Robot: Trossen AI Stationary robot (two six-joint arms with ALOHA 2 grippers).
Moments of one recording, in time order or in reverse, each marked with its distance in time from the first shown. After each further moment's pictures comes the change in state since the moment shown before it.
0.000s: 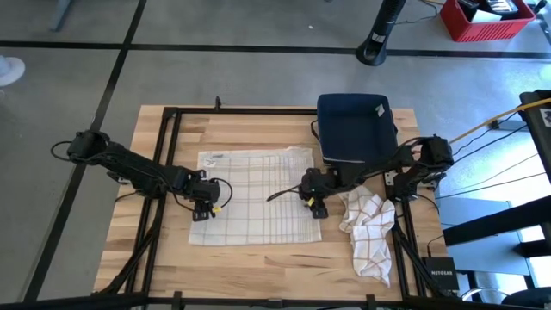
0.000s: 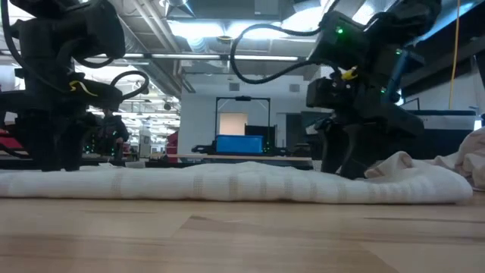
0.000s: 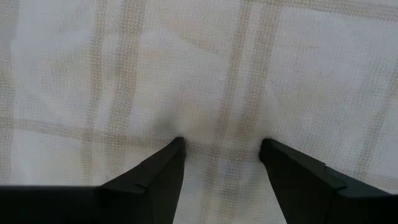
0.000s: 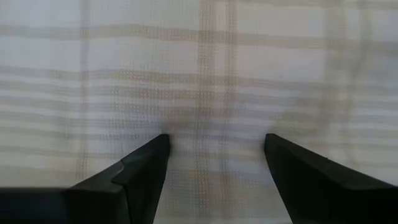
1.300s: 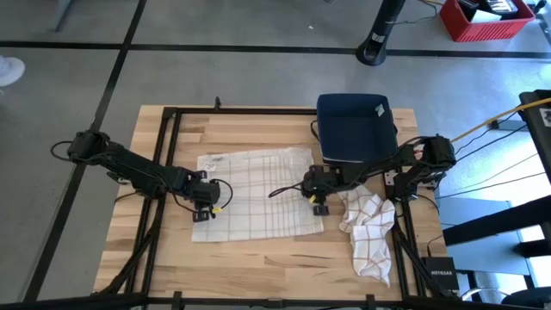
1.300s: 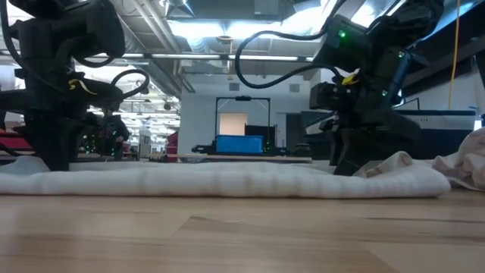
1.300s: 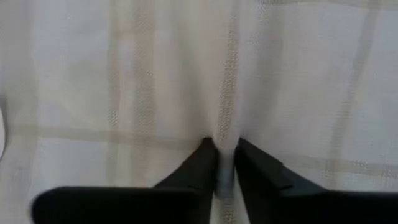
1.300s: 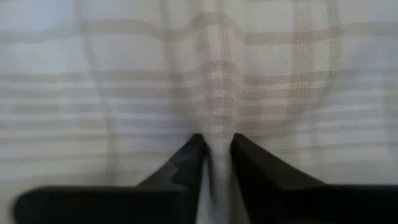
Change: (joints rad) left arm -0.004 0.002 -0.002 0.022 0.000 0.014; right arm -0.017 0.005 -0.037 -0.011 0.037 0.016
